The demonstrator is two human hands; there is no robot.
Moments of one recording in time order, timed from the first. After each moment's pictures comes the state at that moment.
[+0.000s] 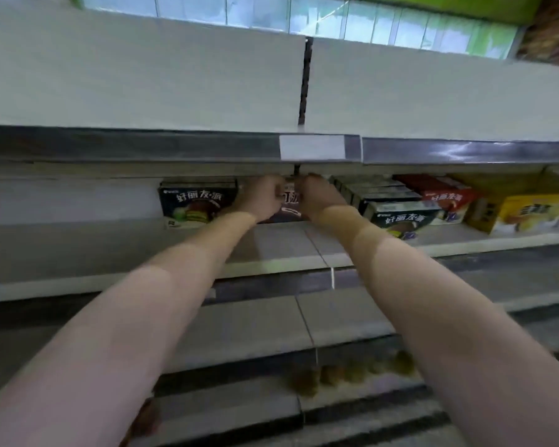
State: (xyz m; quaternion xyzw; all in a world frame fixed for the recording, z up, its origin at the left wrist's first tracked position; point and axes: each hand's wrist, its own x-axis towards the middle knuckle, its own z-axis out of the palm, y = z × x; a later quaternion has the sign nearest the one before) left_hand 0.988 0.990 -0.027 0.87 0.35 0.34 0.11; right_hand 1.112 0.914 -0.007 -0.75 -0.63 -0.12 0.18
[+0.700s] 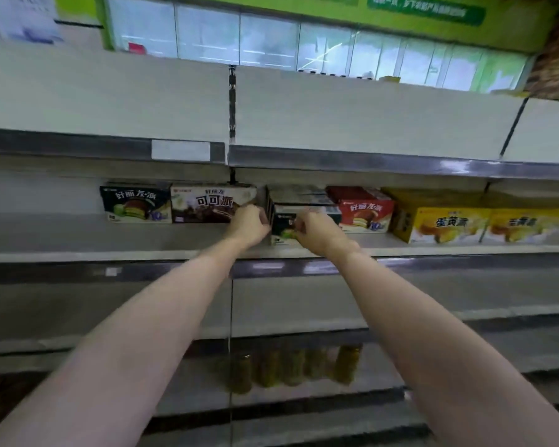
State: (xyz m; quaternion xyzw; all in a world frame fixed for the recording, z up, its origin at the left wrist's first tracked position) left_hand 1.130 0.851 -0.051 0.81 0.47 0.32 0.16; right_hand 1.283 0.763 -0.035 -0.73 -0.66 -0.04 0.19
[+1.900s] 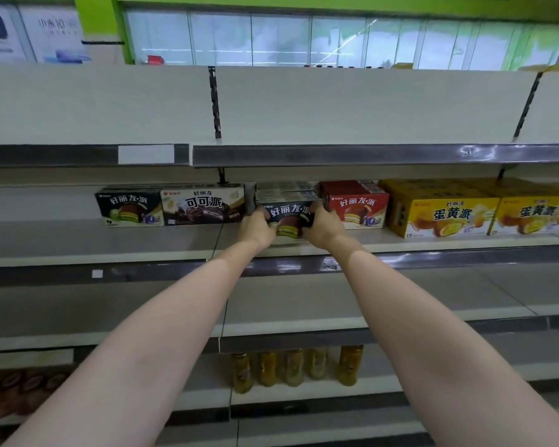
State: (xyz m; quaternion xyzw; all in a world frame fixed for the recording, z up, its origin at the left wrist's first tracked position) left_hand 1.196 0.820 -0.057 0.75 0.53 0.33 0.21; right_hand 1.353 0.773 -0.050 -0.78 -0.55 0.07 0.28
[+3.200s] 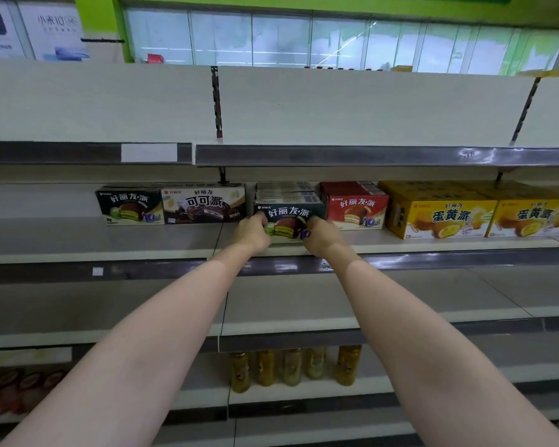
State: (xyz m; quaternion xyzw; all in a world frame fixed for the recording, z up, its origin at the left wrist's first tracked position) left_hand 1.184 0.824 -0.064 0.79 0.53 0.27 0.16; right_hand 1.350 0.772 -0.067 -0.78 -0.58 0.05 0.24
